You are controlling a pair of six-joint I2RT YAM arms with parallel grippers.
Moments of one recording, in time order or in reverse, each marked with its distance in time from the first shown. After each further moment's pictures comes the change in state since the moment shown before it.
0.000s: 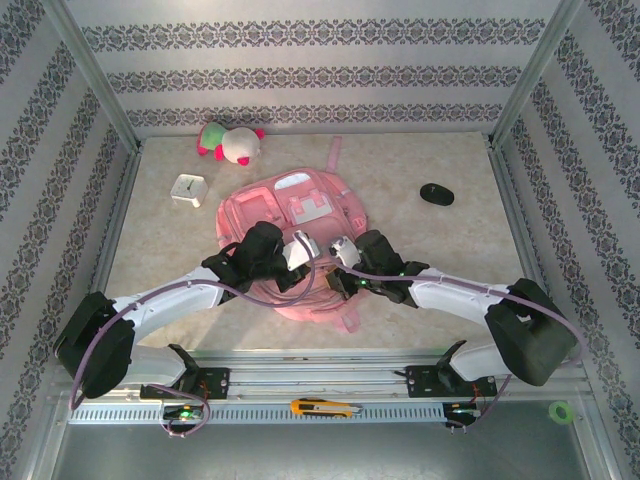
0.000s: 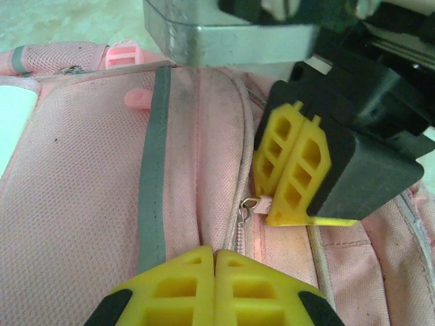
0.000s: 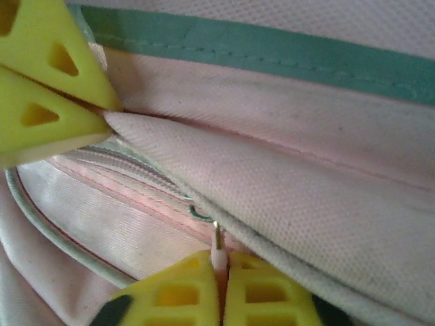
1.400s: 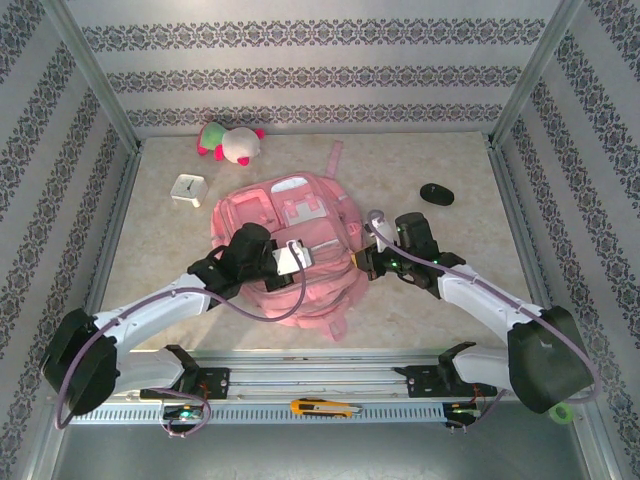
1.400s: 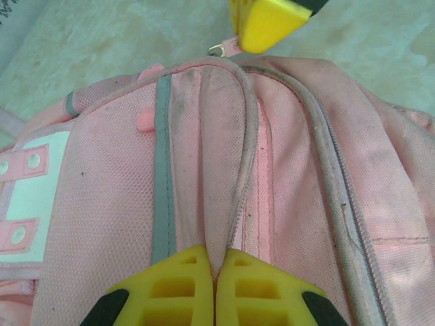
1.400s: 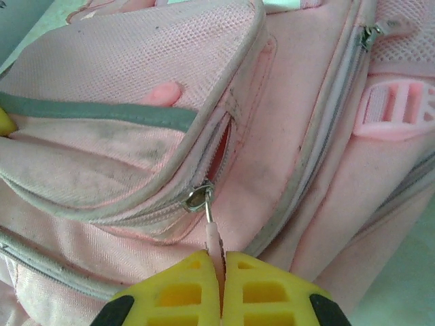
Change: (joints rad) left arm 0.033 -0.117 -0.045 -0.049 -0.014 0.262; right arm -0.297 -0.143 0.006 -0.131 -0.151 -0.015
